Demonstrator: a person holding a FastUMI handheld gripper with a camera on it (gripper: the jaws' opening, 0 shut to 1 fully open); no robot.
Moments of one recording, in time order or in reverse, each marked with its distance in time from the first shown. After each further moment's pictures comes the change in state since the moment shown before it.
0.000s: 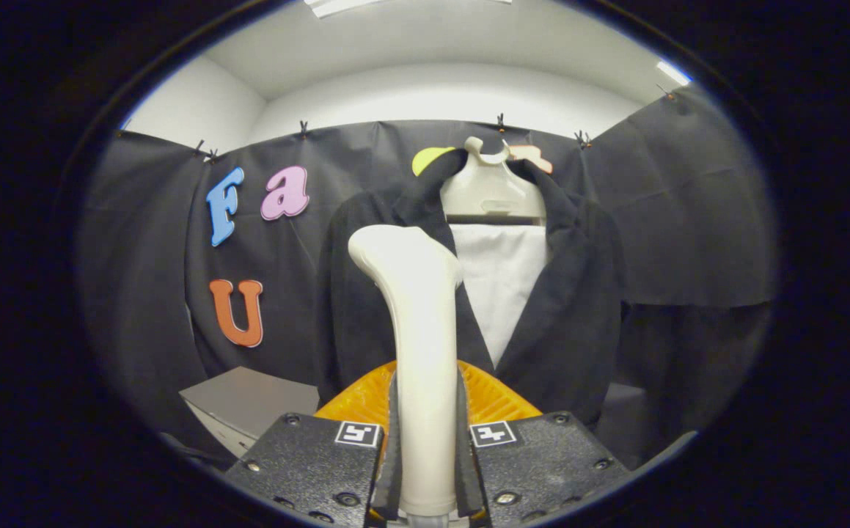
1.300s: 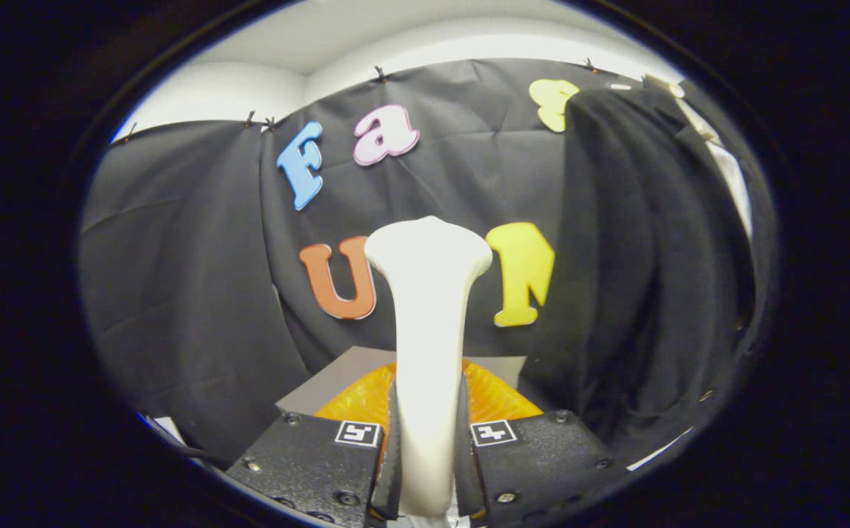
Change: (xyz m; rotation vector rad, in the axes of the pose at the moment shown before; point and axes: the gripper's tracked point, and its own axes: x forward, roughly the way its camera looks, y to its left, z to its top) arm 0.027 0.253 -0.044 0.082 0.182 0.300
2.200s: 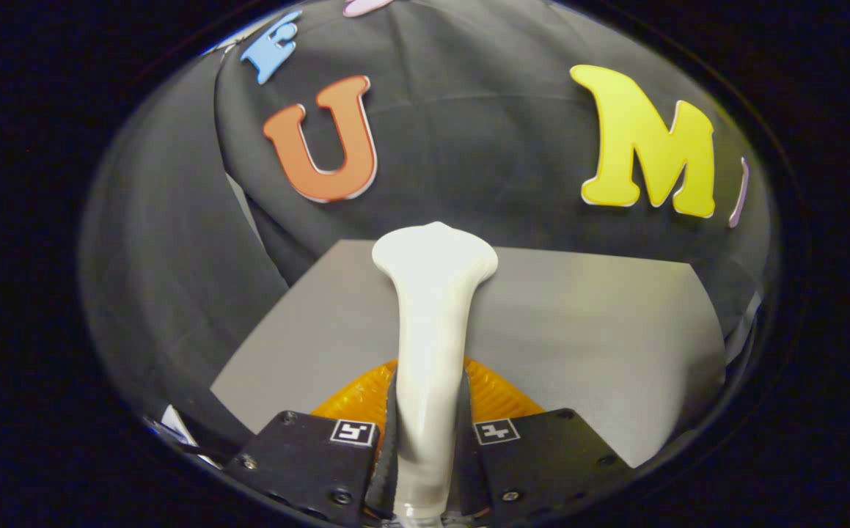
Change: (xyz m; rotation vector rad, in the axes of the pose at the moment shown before) arm 0.235 0.095 -0.177 0.022 0.467 0.049
